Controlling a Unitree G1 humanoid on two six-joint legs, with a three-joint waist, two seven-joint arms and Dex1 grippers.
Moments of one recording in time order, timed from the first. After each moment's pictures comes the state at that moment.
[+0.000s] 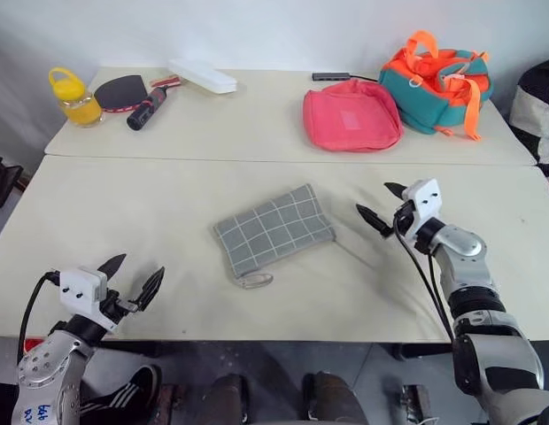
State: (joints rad) left arm 0.25 0.44 0.42 -0.20 -0.40 0.06 -0.52; right arm -0.70 -0.49 -0.12 0.92 0.16 -0.37 0.82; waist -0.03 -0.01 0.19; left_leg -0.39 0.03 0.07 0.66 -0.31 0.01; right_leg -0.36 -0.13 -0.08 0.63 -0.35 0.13
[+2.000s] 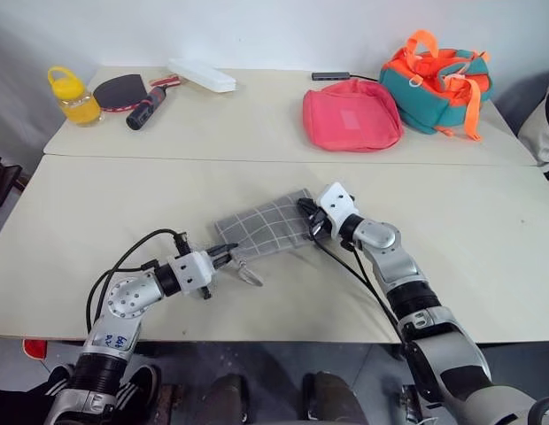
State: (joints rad) left arm -0.22 0.53 -0.04 0.17 0.00 -0.51 -0.68; right arm -0.72 -0.26 0.13 0.65 -0.06 -0.17 0.58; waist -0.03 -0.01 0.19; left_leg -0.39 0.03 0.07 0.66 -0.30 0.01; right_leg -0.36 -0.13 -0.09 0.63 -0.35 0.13
